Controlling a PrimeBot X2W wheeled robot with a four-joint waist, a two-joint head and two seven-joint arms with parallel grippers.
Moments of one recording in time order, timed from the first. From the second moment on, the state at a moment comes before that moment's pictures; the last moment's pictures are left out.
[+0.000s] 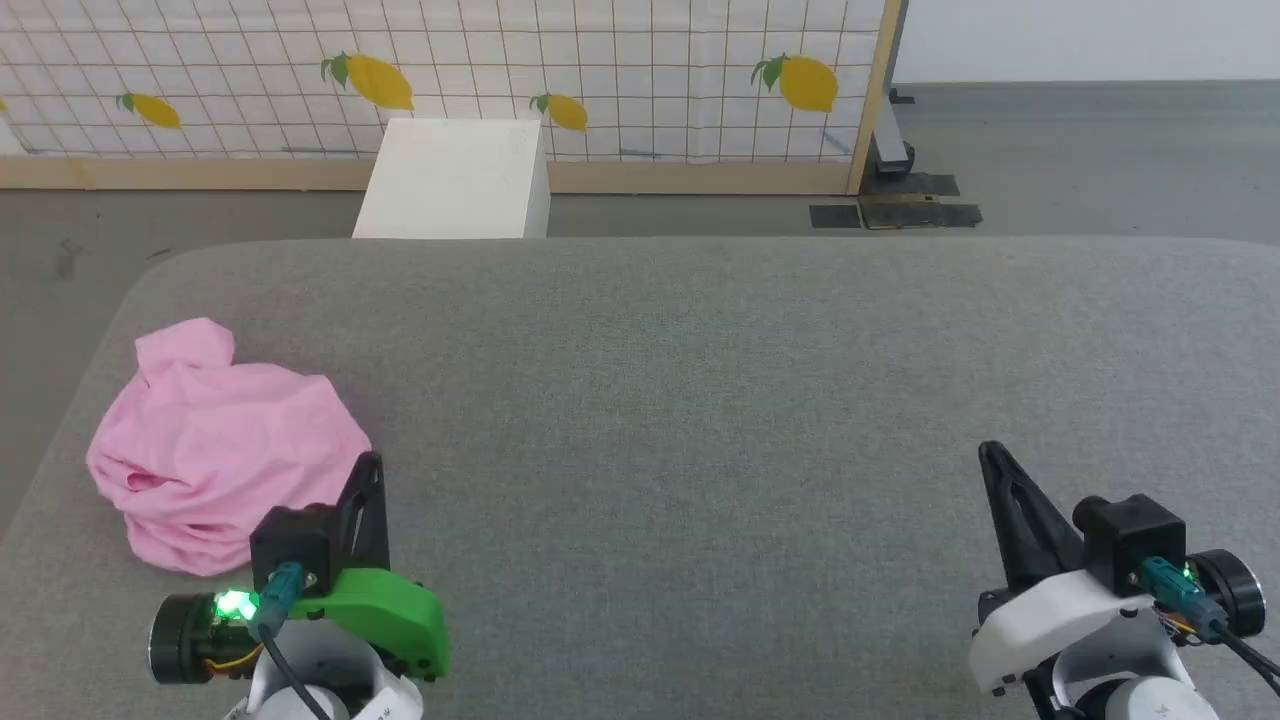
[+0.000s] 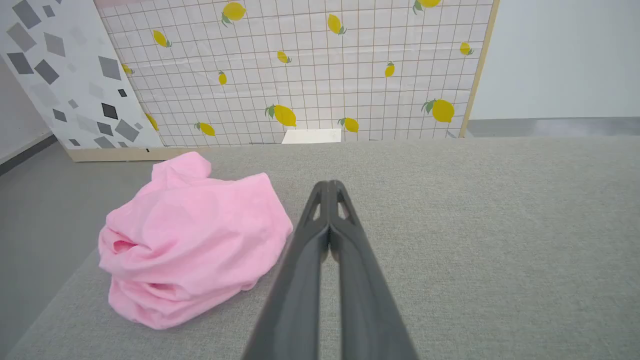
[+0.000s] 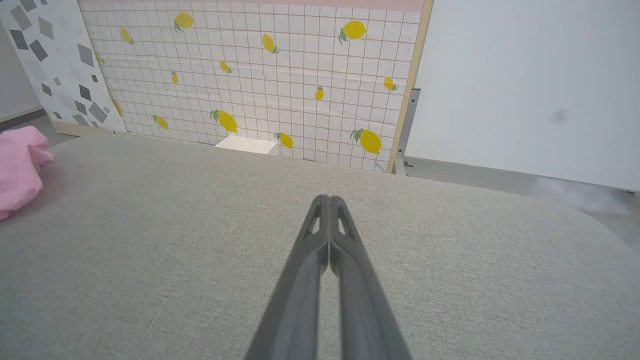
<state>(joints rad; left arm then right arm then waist) -0.01 0.05 0.00 0.00 -0.01 -0.01 0.00 0.02 -0.05 0.00 0.00 0.01 0.13 0.00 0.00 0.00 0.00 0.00</state>
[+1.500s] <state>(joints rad) -0.01 0.05 -0.02 0.03 -0.03 -0.01 -0.02 0.02 -0.05 0.00 0.01 0.01 0.13 -0.02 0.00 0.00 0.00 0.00</state>
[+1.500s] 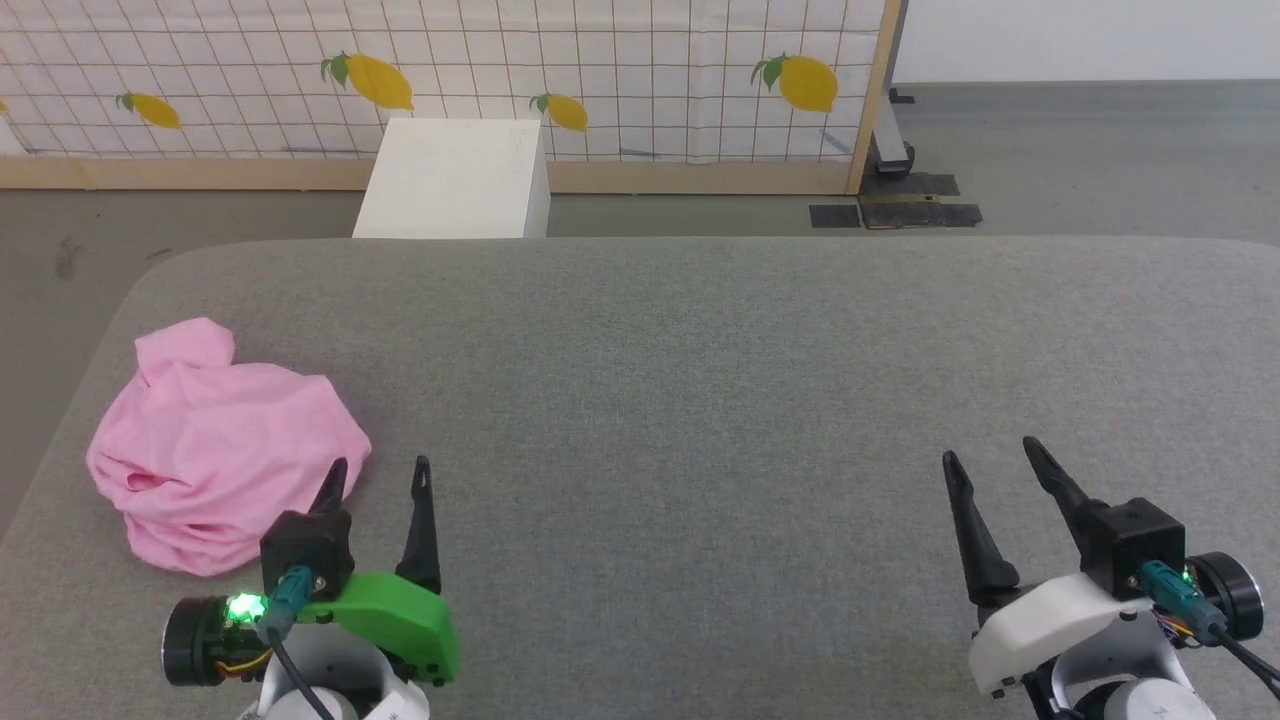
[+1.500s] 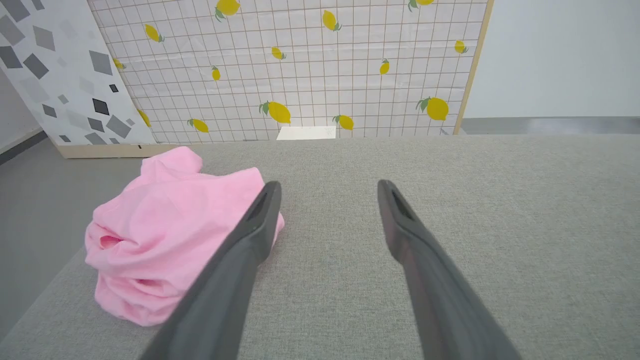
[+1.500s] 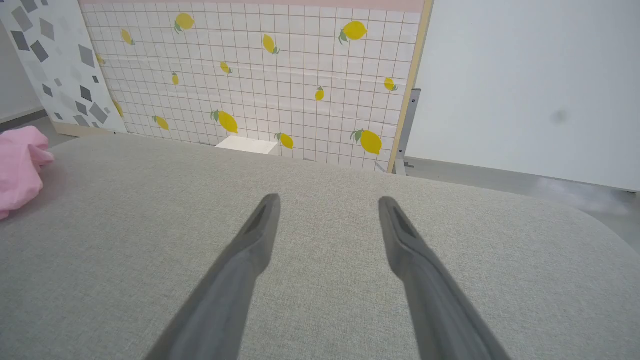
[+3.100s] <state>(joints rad) -0.04 0.05 -0.07 0.12 -0.07 0.01 -0.12 0.00 -0.05 -0.03 0.06 0.04 0.13 -0.12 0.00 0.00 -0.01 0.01</state>
